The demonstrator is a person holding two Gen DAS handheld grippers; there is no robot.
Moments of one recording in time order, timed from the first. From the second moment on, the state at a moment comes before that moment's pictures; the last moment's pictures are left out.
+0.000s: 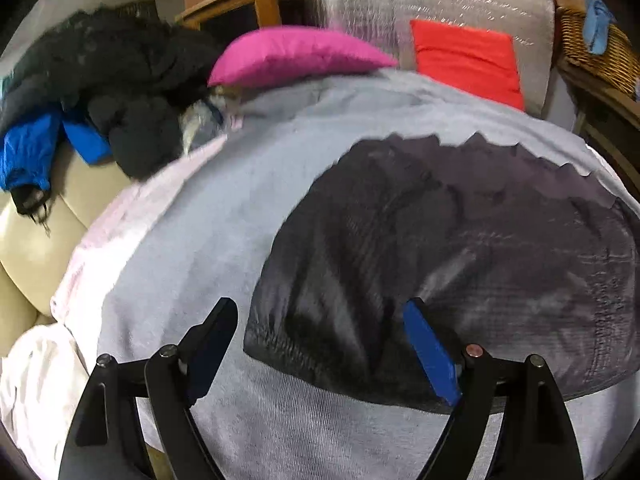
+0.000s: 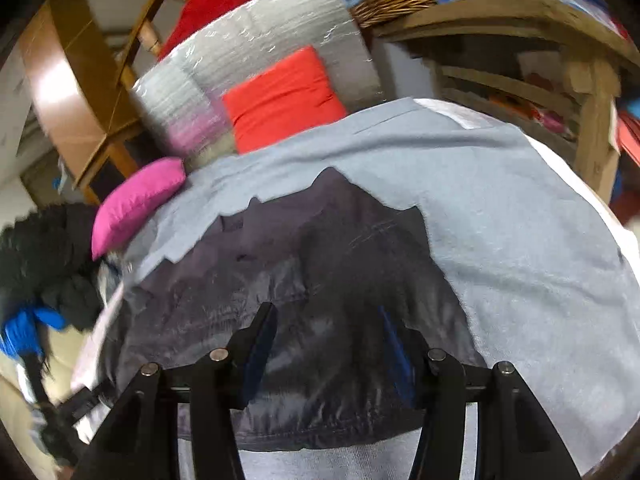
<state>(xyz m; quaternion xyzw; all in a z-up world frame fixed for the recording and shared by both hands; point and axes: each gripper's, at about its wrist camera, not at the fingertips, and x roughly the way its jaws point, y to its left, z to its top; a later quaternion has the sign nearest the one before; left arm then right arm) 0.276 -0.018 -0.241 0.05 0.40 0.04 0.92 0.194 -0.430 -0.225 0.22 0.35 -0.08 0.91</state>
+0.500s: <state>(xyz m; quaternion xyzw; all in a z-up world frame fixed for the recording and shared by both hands) 0.224 -0.042 -0.175 0.07 0.31 0.02 0.95 0.165 -0.389 -0.211 0.19 0.38 -0.07 0.90</state>
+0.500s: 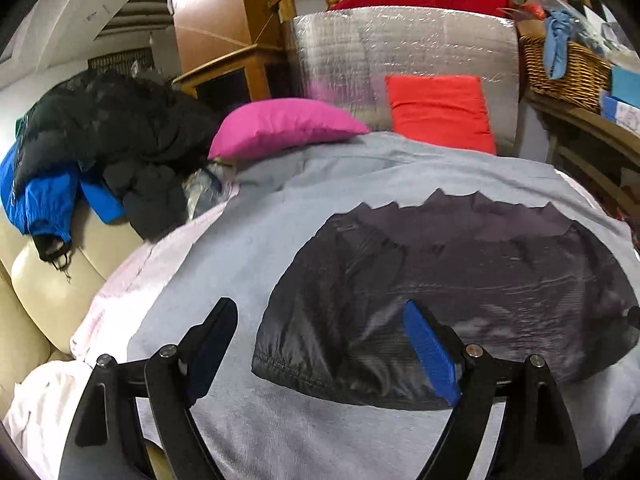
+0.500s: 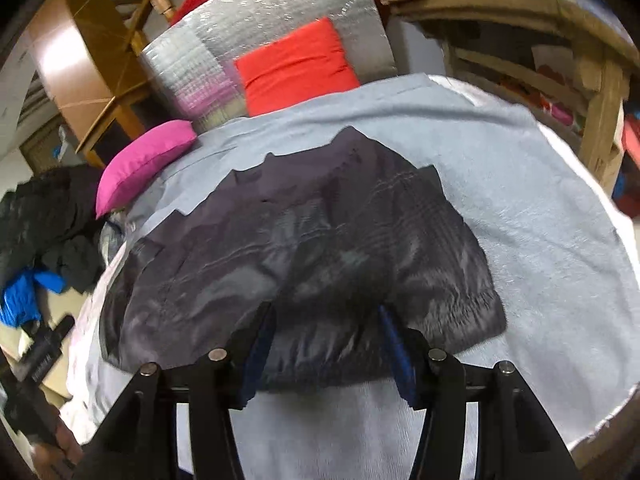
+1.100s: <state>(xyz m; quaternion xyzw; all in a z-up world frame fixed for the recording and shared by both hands) 0.172 -0.054 -0.116 0.08 0.25 0.01 0.97 0.113 -0.348 -0.144 0.14 0.31 -0.08 0.94</state>
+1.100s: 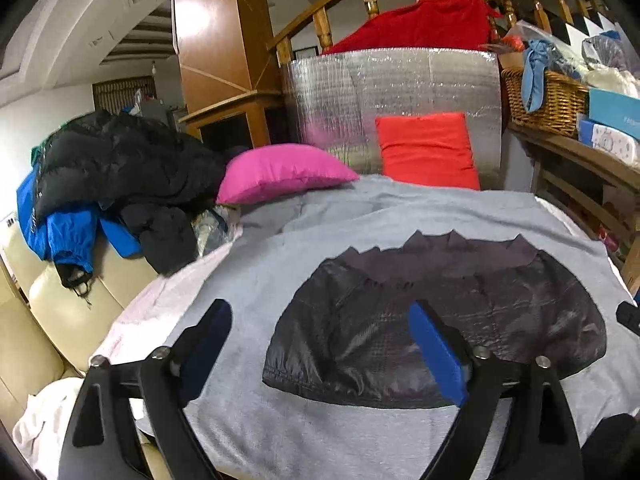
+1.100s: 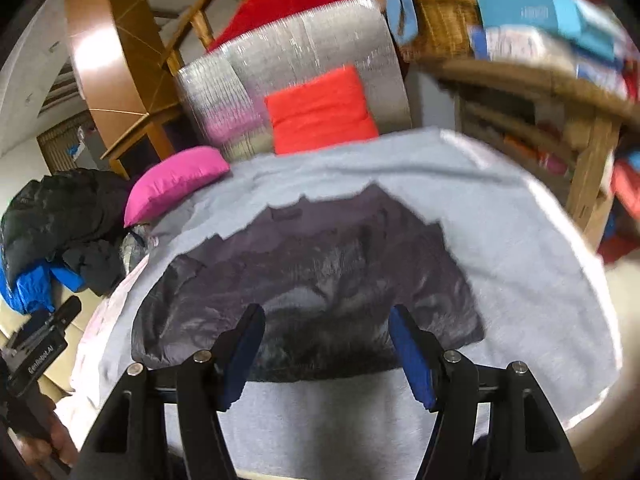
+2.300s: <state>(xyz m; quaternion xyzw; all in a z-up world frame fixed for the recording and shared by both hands) 0.013 -0.011 0.026 0.04 0.09 0.02 1.00 -0.040 -0.250 0.017 0.04 0.15 -0.14 0.98</state>
